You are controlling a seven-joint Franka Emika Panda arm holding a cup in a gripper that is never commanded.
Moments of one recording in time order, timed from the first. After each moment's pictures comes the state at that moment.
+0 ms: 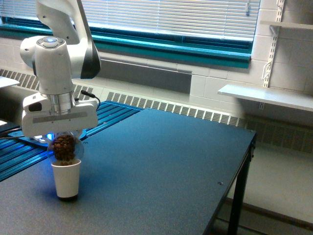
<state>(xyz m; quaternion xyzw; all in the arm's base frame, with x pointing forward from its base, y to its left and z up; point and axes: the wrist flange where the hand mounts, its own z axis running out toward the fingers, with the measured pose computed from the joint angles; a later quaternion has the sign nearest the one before) 0.246 -0.256 0.229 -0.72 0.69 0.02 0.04</state>
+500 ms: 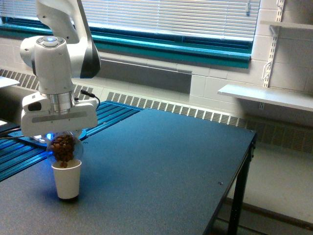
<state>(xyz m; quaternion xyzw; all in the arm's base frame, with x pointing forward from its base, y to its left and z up) 0.248 -0.260 0.232 -0.73 0.69 0.02 0.03</state>
